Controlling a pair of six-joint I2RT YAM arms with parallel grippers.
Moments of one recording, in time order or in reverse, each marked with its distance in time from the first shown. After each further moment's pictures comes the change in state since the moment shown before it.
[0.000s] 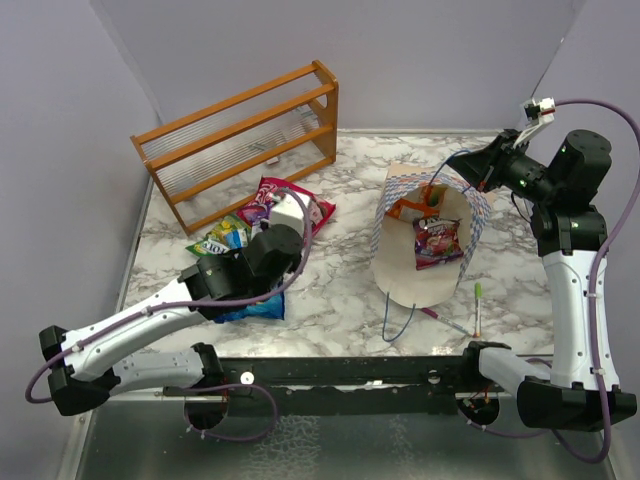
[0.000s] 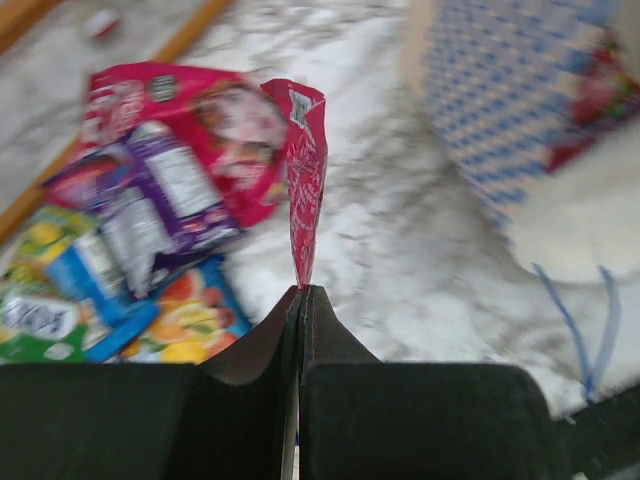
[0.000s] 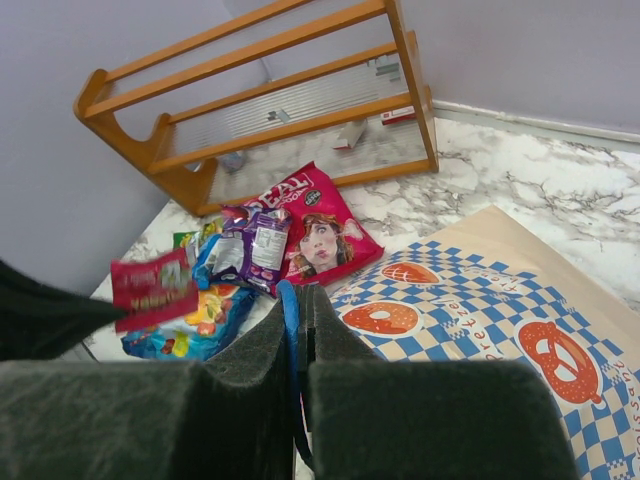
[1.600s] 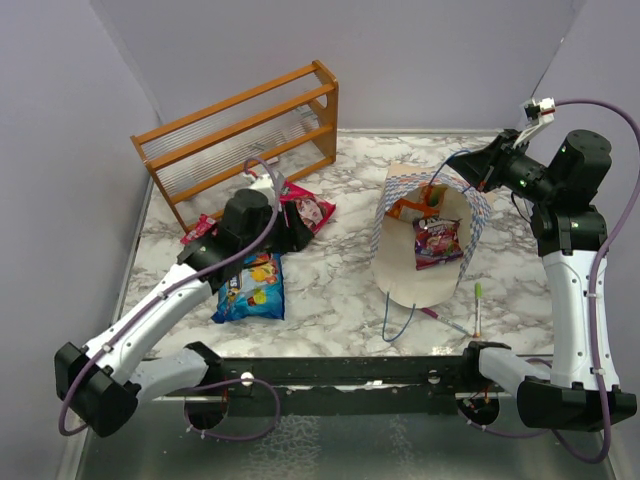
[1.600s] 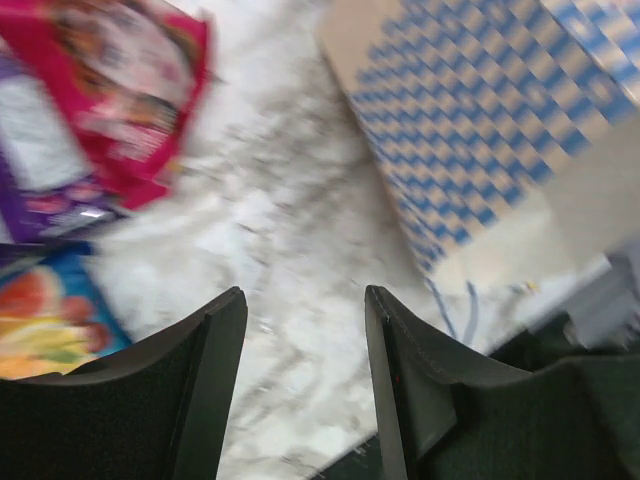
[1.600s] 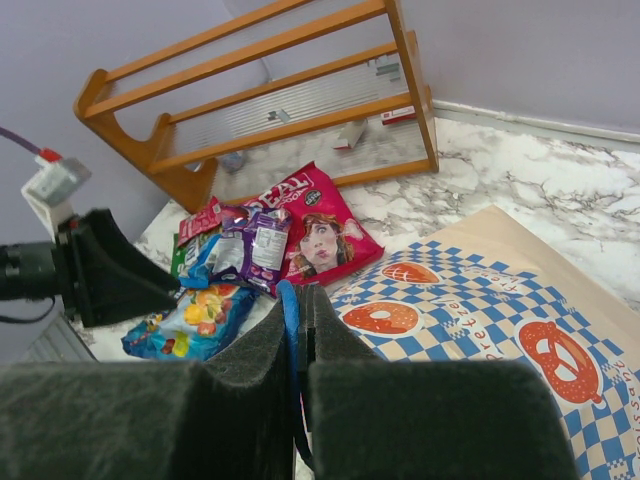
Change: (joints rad) left arm 0.580 0.044 -0.103 0.151 0.641 -0.174; right arm 0.000 0.000 0.000 0.000 0.000 -0.003
